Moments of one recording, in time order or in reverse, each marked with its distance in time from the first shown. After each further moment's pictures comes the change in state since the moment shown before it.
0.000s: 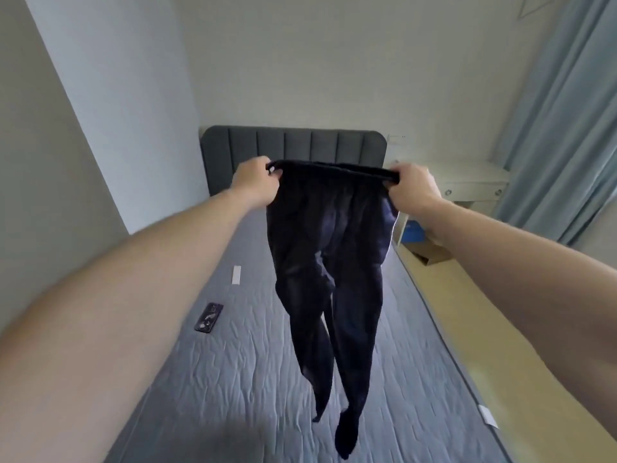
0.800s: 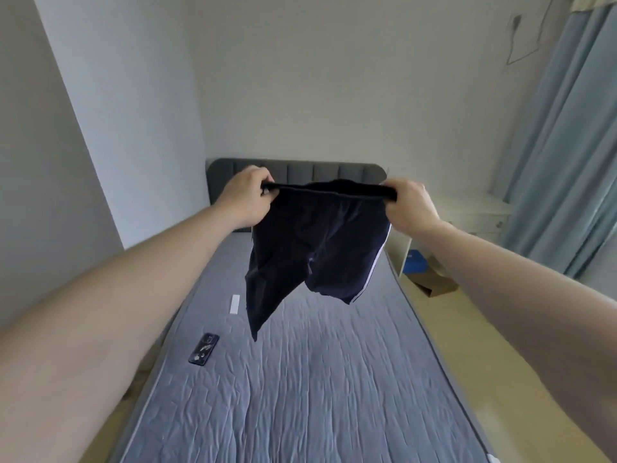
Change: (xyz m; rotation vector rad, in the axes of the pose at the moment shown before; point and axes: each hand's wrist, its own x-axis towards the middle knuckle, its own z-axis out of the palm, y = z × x) left_hand 0.011 0.027 -0.042 0.098 0.071 0.278; right_hand 0.032 0.000 -0.030 0.068 0.153 -0.208
